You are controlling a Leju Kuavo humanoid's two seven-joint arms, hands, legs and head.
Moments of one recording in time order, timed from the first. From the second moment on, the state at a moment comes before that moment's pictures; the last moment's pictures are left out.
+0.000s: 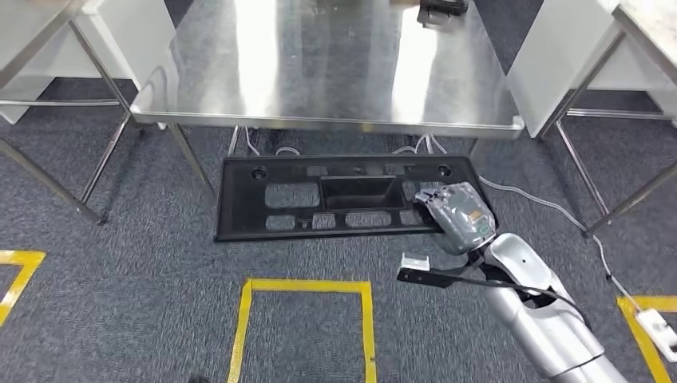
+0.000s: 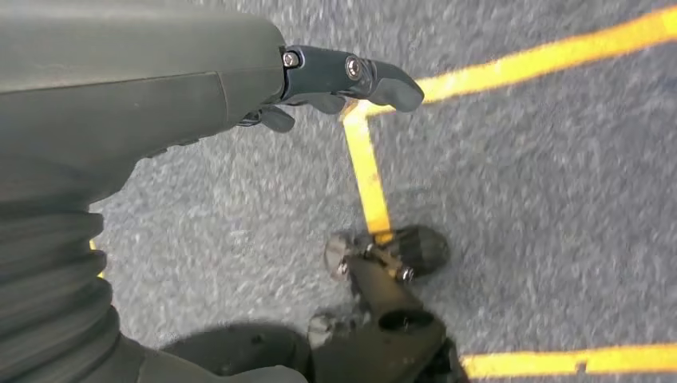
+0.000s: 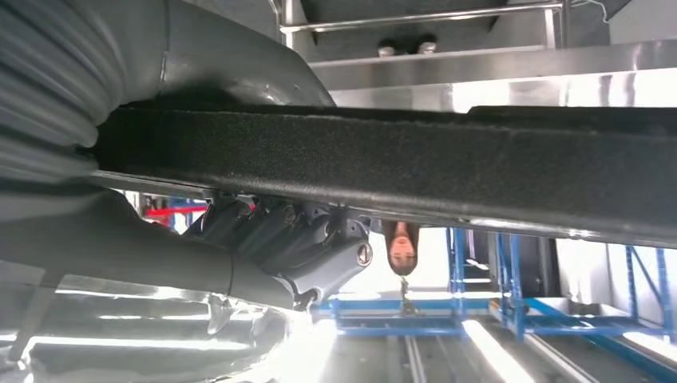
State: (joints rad) left arm -0.07 -0.10 0.67 -0.20 -0.81 0.05 -0.31; right arm -0.44 -0.38 0.43 -1.30 0.86 -0.21 -0.28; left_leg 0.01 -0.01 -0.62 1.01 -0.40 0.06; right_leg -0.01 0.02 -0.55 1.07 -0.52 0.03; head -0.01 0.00
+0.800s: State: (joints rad) left arm -0.07 -0.09 0.69 -0.20 -0.82 0.05 -0.31; right arm -0.70 -0.34 0.47 -1.03 0.83 -0.16 -0.31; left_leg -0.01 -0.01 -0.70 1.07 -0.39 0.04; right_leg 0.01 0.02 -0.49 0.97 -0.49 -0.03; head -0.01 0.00
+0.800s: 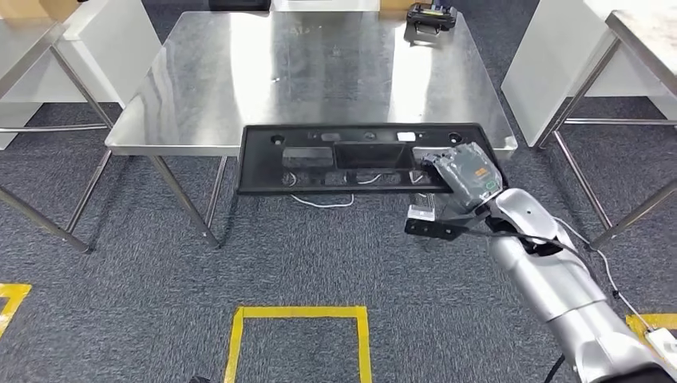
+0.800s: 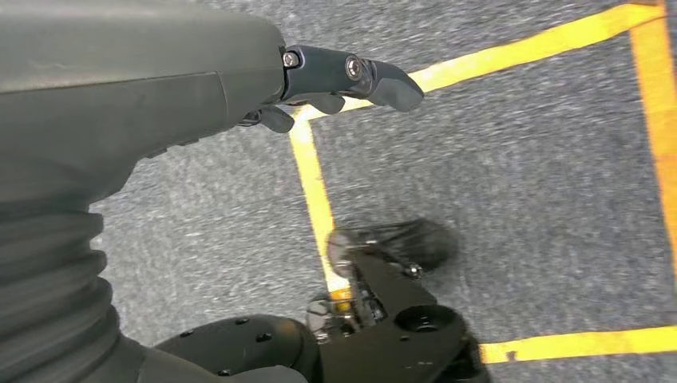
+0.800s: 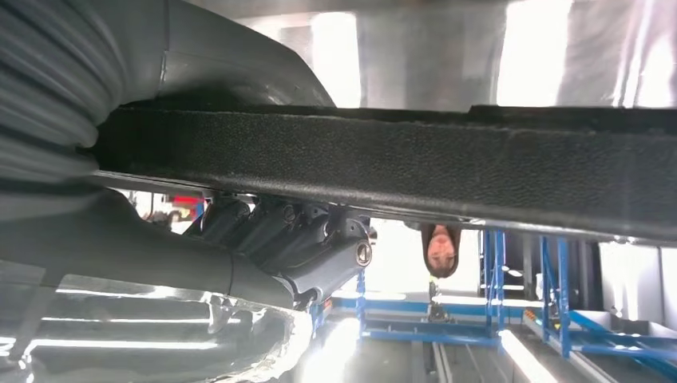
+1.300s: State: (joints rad) left arm -0.08 -0.10 0.70 -0.20 -0.83 0.05 -0.31; right arm -0.87 -0.28 0.54 -0.80 0.80 -0.16 -0.36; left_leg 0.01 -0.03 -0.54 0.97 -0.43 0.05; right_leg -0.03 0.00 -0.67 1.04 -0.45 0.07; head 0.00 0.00
